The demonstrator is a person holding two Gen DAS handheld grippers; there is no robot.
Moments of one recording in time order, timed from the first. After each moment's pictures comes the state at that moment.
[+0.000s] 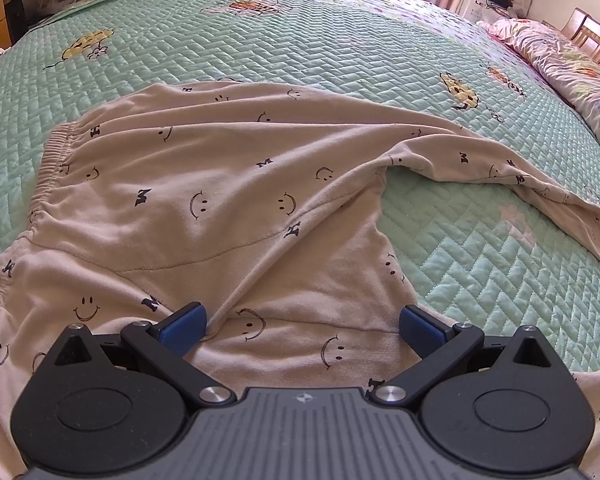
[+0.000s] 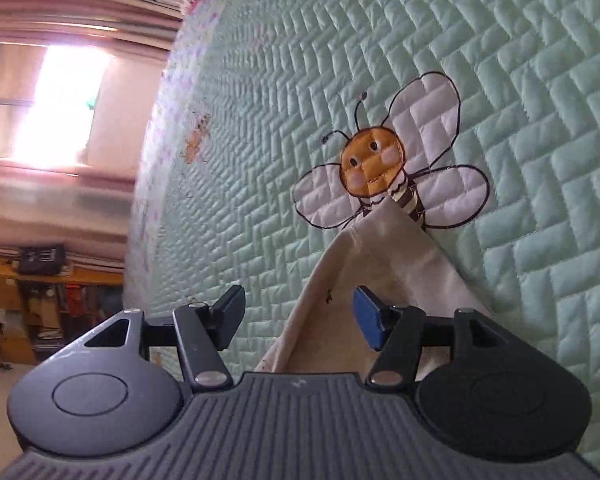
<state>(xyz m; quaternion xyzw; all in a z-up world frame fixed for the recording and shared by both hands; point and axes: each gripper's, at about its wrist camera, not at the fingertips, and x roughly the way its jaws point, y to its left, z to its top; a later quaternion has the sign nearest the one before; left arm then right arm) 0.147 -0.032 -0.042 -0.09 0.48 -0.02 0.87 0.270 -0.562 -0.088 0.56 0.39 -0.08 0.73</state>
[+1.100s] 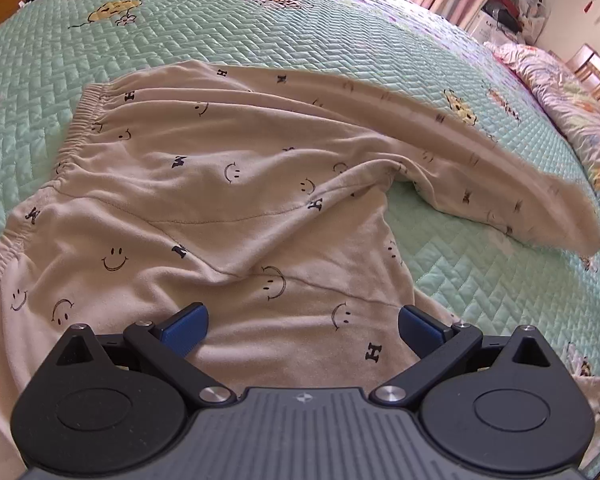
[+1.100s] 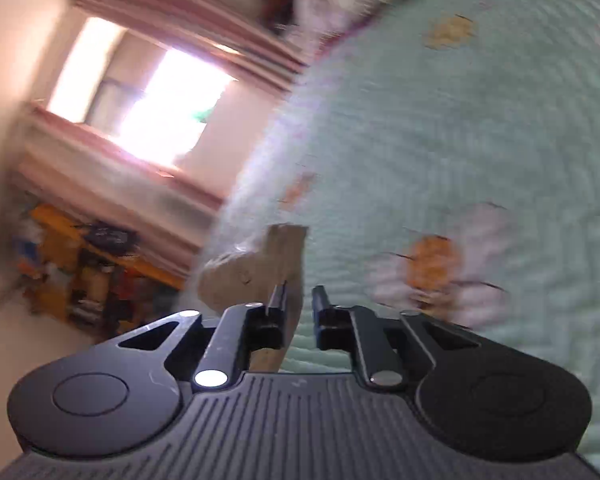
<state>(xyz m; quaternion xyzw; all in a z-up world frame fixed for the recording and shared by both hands) 0.124 -0.007 -0.030 -0.15 0.49 -0.02 0.86 0.199 -0.632 -0.096 0.51 0.27 -0.03 0.82</state>
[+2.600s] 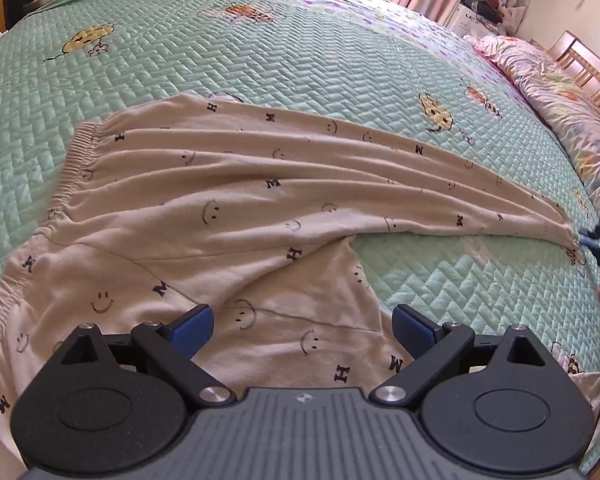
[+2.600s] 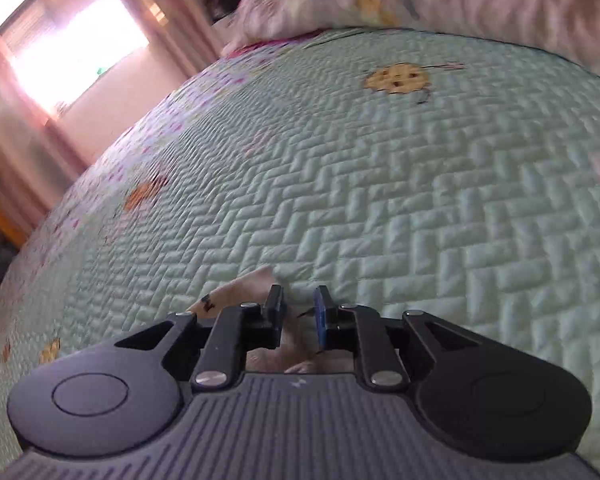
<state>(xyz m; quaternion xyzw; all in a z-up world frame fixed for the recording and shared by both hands) 0.137 -0.003 -0.002 -0.14 0.47 -0.03 0.87 0.255 -0.630 -0.080 0.35 0.28 -0.19 0.87</state>
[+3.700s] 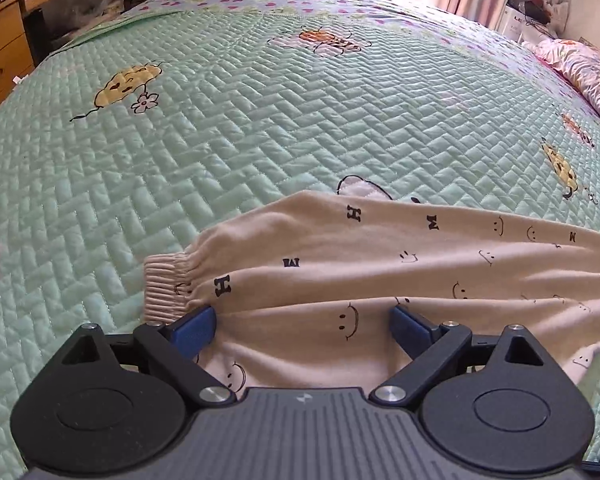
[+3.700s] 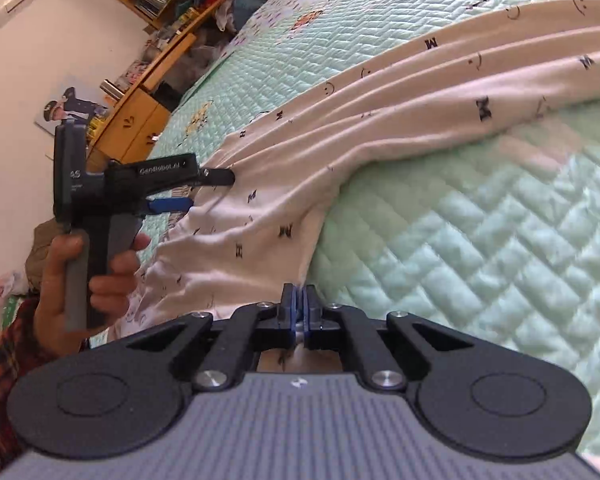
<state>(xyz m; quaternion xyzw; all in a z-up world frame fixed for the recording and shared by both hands) 0.255 0.079 -0.030 -0.08 0.47 0.03 0.88 0.156 -0.244 -0.077 0.25 0.46 0.30 0.80</state>
